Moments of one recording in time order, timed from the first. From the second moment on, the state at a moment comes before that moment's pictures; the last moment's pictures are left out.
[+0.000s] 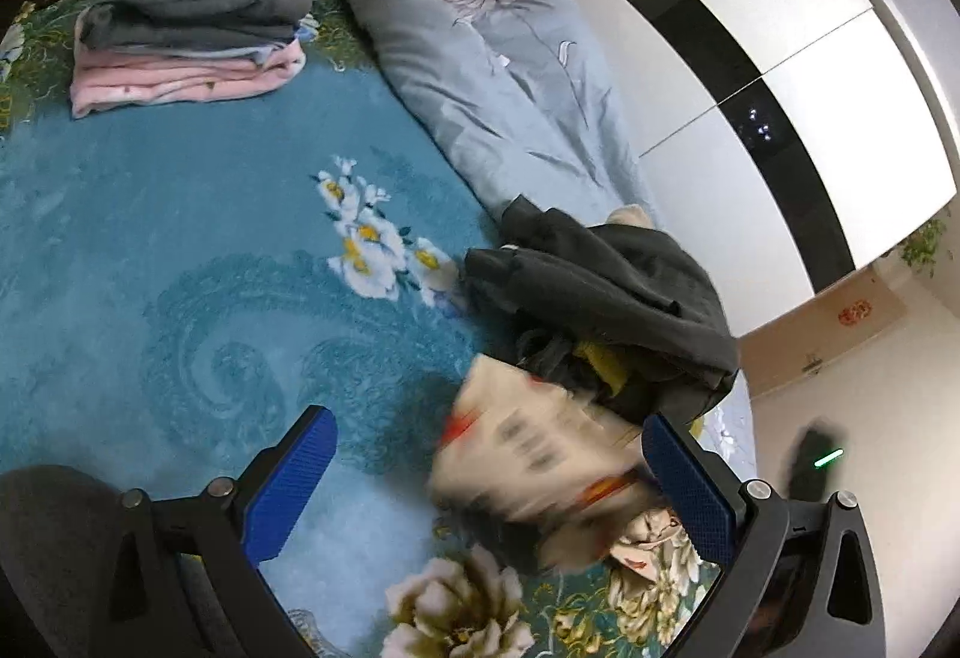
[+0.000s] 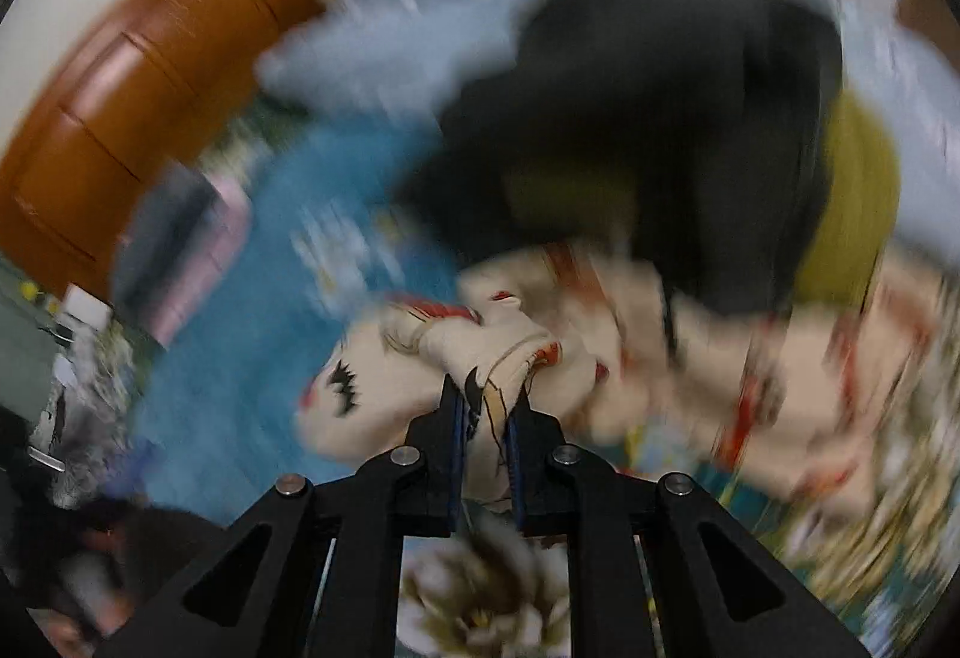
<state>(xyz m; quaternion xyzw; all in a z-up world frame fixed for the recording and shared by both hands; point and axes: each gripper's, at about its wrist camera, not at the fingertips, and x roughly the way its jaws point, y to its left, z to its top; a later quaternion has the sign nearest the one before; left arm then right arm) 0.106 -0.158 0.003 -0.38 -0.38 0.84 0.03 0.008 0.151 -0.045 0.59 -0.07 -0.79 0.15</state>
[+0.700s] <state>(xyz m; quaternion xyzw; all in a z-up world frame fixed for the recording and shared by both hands) 0.109 -0.160 -0.006 -0.37 -0.32 0.87 -0.01 0.090 0.025 -0.100 0.50 0.34 -0.69 0.38</state>
